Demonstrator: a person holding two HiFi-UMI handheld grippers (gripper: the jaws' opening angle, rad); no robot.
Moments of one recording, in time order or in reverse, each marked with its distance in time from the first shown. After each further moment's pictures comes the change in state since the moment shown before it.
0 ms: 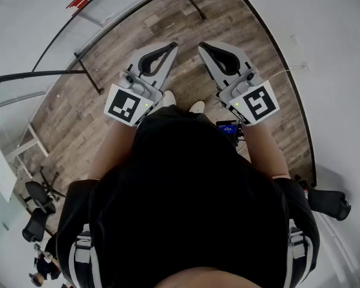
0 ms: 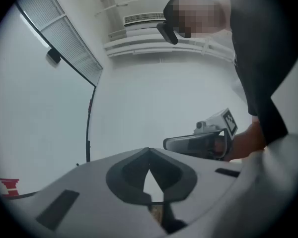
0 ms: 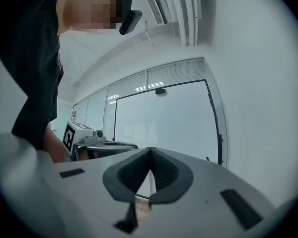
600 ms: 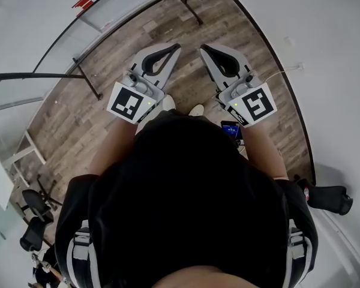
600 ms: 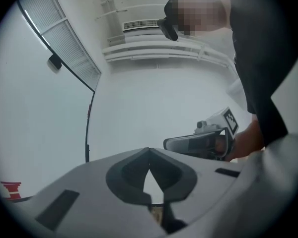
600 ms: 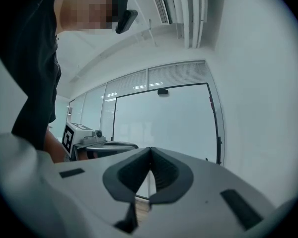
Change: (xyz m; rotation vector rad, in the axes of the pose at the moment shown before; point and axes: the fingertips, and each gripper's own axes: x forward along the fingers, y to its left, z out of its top) left arm -0.054 -0.009 0.018 0.004 -0.020 -0.022; right arm 0.003 0.058 0.016 0.000 0.016 -0.037
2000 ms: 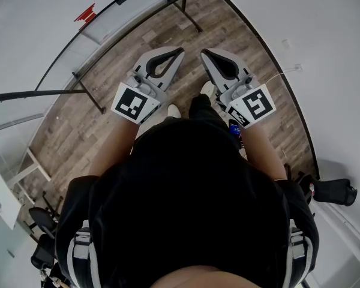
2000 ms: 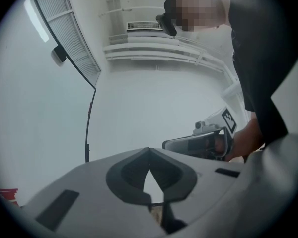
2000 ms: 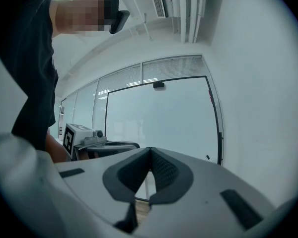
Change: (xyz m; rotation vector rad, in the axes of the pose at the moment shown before) left arm -0.017 0.080 -0.009 -0.010 -0.012 -0.086; right arm 0.084 0.001 -0.009 0.040 0.024 -0.065
